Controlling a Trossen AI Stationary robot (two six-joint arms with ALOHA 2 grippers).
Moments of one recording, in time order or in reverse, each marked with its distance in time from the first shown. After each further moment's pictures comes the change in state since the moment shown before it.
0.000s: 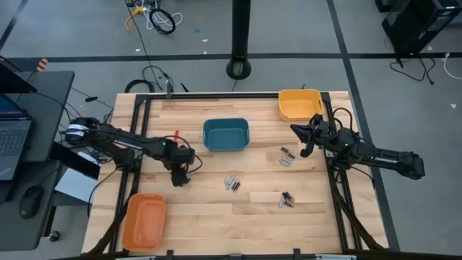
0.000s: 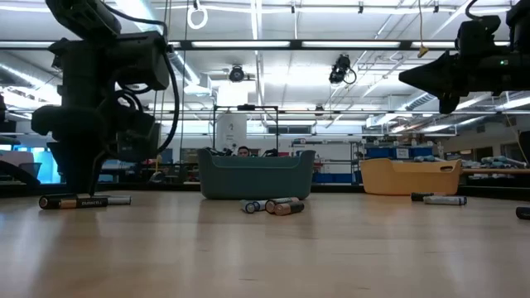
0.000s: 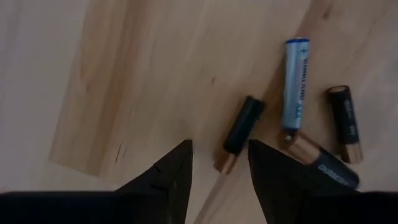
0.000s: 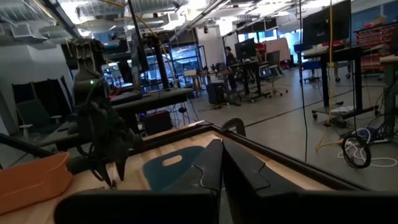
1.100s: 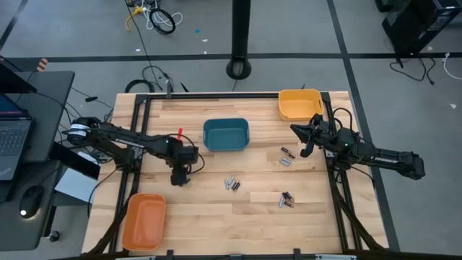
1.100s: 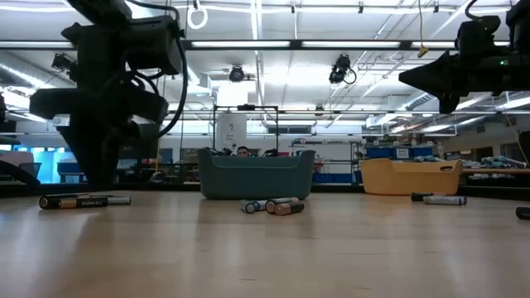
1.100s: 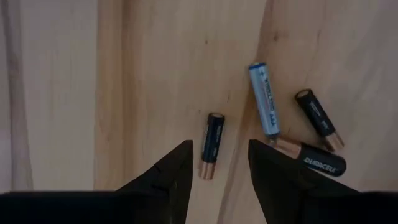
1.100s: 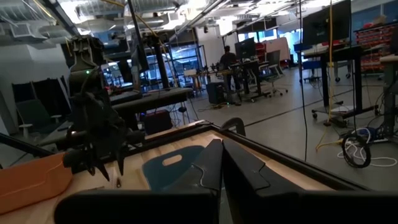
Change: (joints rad) left arm 0.008 0.017 0.113 -0.092 -0.034 0.261; right arm 0.000 0.001 0.000 0.000 0.000 0.000
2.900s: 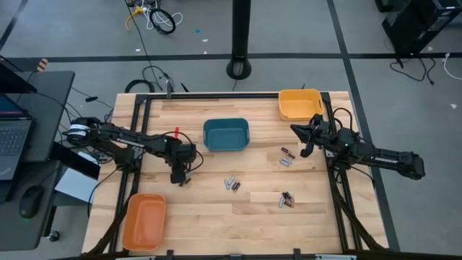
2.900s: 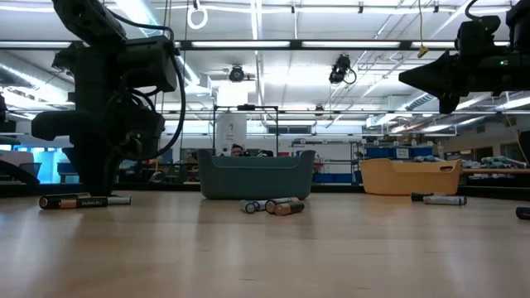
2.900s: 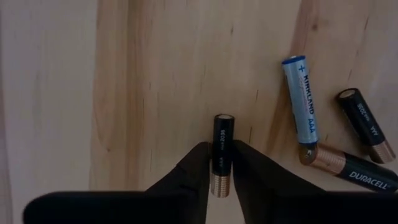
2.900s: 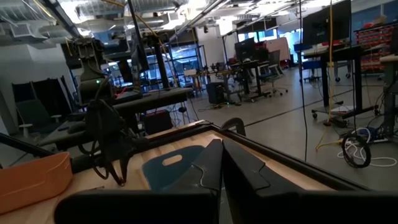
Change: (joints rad) left arm 0.047 -0.001 -0.114 0.166 0.033 0.044; right arm 0.000 0.000 0.000 0.000 0.000 0.000
